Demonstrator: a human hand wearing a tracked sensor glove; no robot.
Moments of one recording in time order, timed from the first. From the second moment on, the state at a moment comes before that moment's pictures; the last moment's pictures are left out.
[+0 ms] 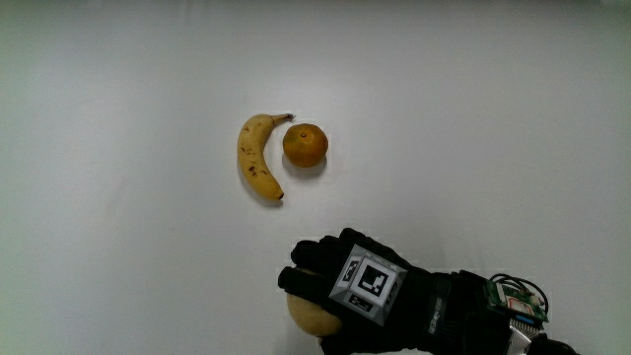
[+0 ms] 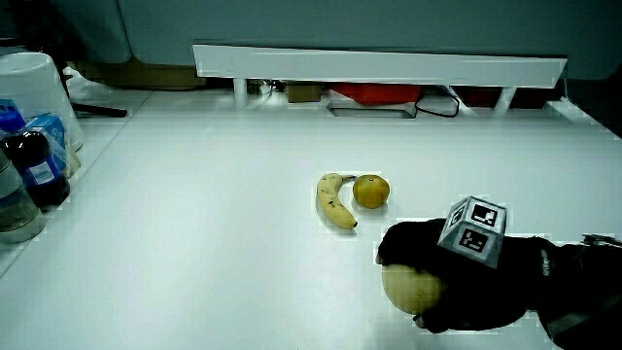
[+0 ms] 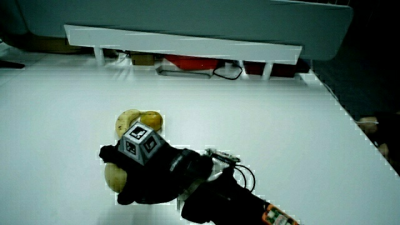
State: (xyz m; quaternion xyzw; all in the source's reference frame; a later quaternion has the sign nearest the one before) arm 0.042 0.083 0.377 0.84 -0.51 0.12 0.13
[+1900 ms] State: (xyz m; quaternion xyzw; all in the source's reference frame) arm 0.041 0.082 0.427 0.83 -0.49 0.08 0.25
